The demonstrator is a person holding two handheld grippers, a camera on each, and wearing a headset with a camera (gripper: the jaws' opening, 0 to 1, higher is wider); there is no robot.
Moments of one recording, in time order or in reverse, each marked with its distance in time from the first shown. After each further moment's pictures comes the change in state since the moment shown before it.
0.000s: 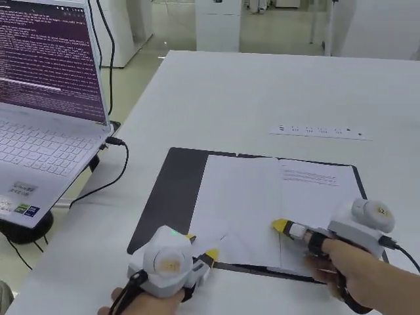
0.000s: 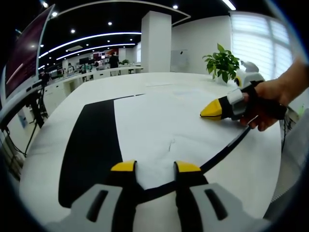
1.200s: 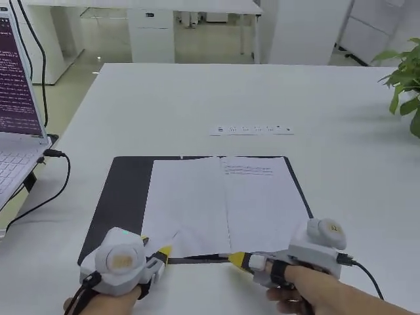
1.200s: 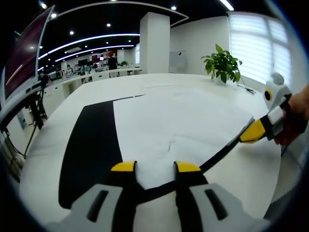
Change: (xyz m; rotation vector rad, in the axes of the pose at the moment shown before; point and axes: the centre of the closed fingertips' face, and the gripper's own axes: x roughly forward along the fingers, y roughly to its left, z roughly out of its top) left arm -0.001 0.000 0.000 0.013 -0.012 -0.010; right arm -0.070 0.012 -0.080 0.099 0.059 -0.021
